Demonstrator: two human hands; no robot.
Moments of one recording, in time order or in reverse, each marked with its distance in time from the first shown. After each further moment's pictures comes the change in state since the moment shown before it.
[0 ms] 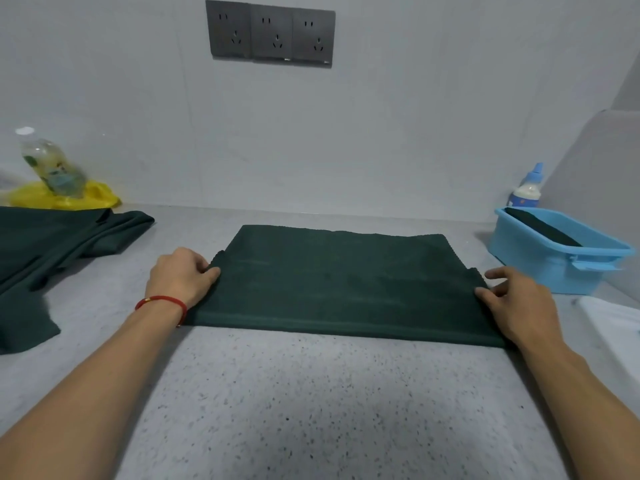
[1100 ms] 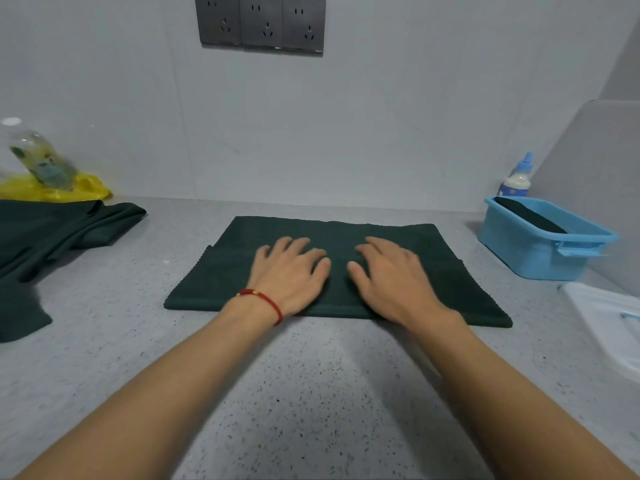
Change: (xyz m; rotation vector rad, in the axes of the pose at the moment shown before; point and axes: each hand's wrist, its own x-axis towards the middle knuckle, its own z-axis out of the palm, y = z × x) left_hand -0.080 0.129 0.043 0.207 -0.150 0.601; right_hand -0.047 -0.122 0.059 -0.211 -0.147 -0.604
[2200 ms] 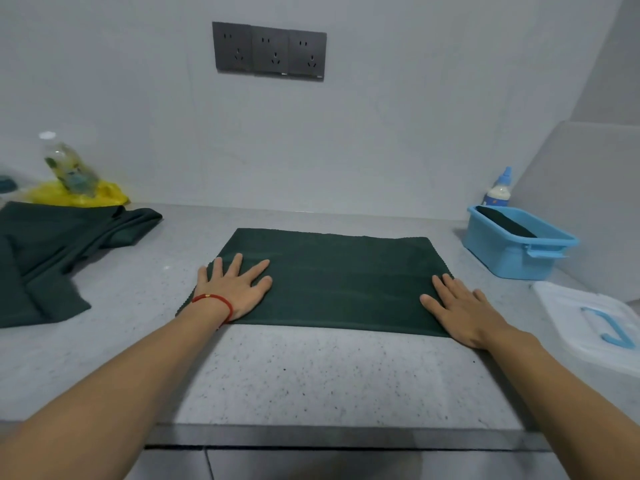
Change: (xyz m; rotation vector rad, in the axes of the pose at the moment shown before) left_hand -0.034 -0.091 0.005 0.132 -0.316 -0.357; right_hand -0.065 0.130 -0.012 -0.149 -0.455 0.303
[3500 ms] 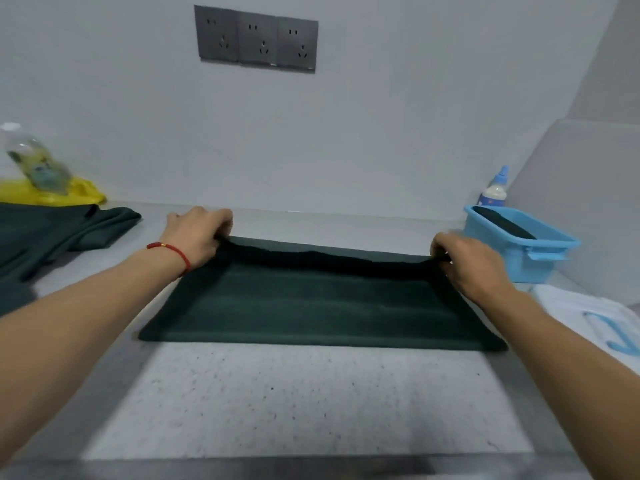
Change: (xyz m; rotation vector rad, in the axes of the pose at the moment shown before) left_hand 0.050 -0.030 -0.071 -0.066 0.411 0.218; right_hand 0.031 -0.009 -0.065 0.032 0.556 -0.165
